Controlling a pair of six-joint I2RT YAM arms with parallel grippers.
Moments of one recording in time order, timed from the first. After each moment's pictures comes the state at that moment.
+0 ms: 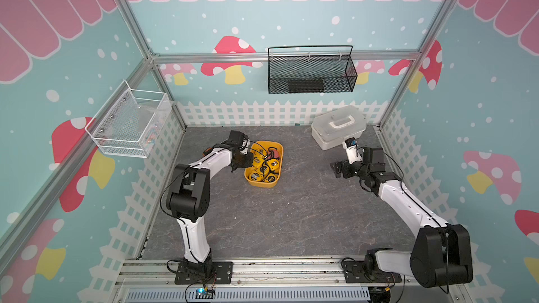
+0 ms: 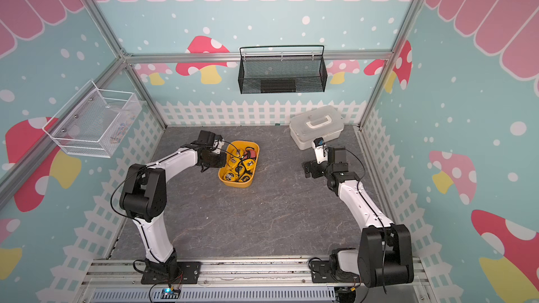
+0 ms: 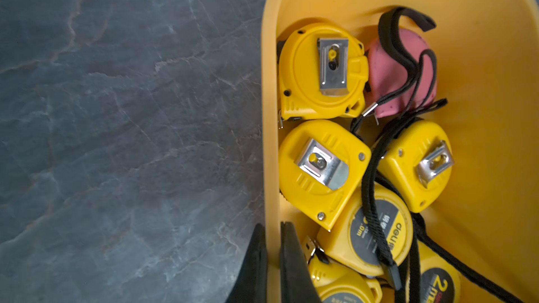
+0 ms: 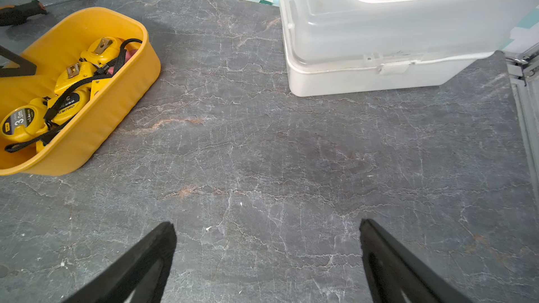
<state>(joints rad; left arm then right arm) -0.22 1.92 1.35 -0.49 0.16 -0.14 0.09 1.31 0.86 -0.23 -0.23 -0.14</state>
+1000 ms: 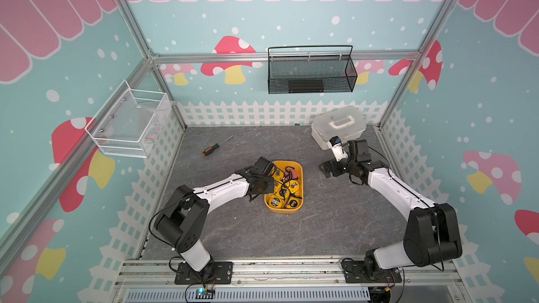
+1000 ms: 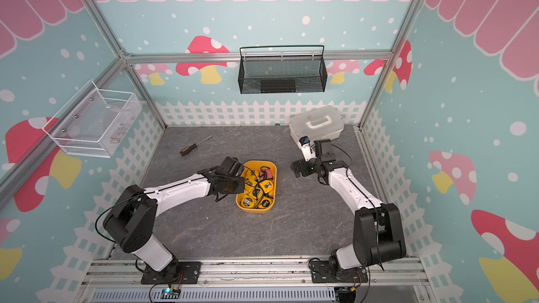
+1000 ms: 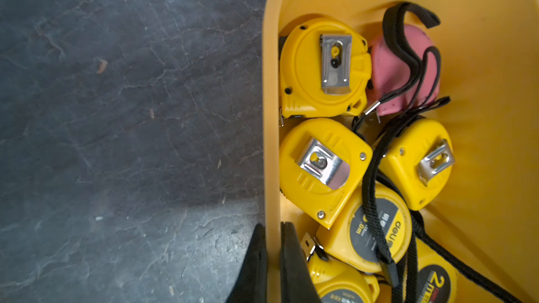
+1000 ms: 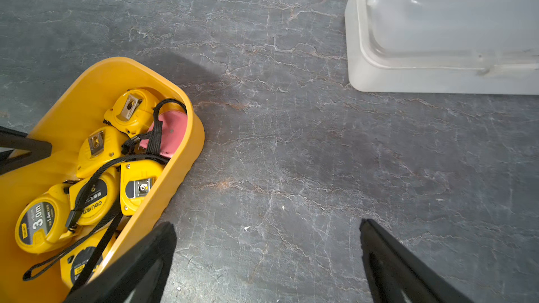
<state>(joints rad) -0.62 1.66 1.02 -0.44 -0.05 -0.56 0.20 1.47 1.02 -0.36 -0.26 -0.16</state>
